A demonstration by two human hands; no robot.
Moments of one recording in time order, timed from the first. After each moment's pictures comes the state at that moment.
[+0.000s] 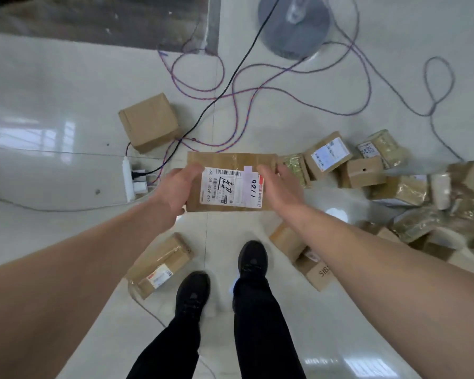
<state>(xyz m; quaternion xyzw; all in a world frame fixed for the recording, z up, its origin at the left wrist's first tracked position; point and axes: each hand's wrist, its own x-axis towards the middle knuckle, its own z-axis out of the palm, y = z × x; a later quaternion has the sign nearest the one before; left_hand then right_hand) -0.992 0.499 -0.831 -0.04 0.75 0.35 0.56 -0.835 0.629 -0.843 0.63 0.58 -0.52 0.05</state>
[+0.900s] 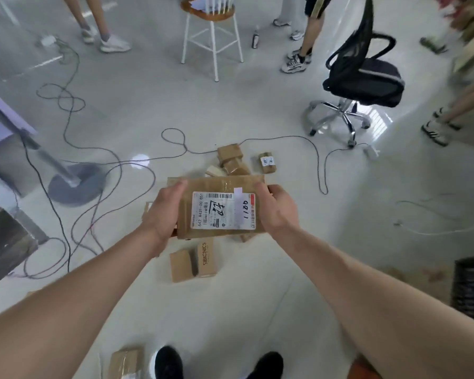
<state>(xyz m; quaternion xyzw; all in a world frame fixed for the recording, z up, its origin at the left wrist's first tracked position) -0.570 0.514 -0.410 0.46 0.59 0.25 0.61 -0.365 0.464 -0.416 0.80 0.32 -0.38 -0.33</state>
